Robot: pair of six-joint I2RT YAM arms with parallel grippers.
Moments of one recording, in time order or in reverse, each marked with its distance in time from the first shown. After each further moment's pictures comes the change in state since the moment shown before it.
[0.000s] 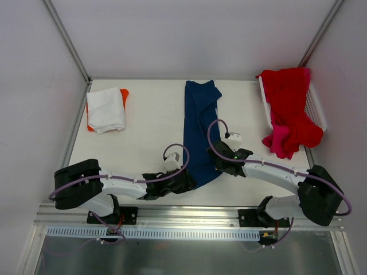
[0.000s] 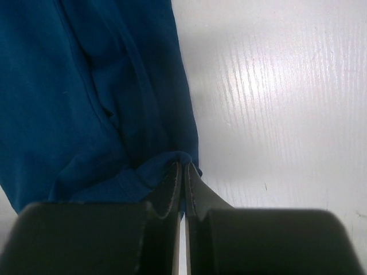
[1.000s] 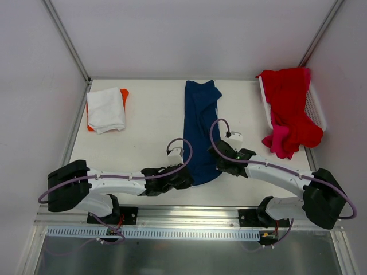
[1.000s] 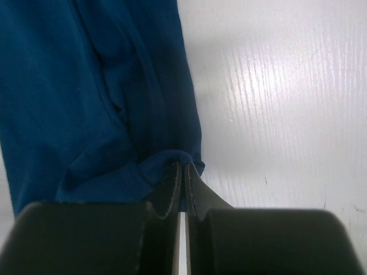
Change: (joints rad) left arm 0.000 -0.044 0.130 -0.211 -0.024 0.129; right arm 0.003 -0.029 0.001 -0.016 -0.007 0.003
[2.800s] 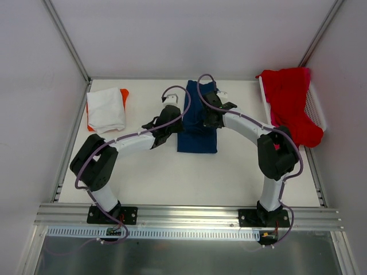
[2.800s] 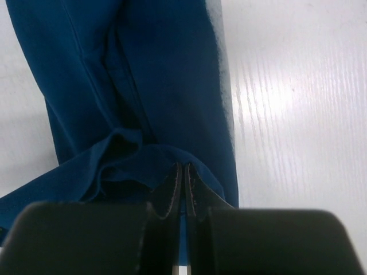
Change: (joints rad) left arm 0.574 0.306 0.425 0.117 0.080 0.624; right arm -0.297 0.592 0.707 0.007 -0.139 -0.293
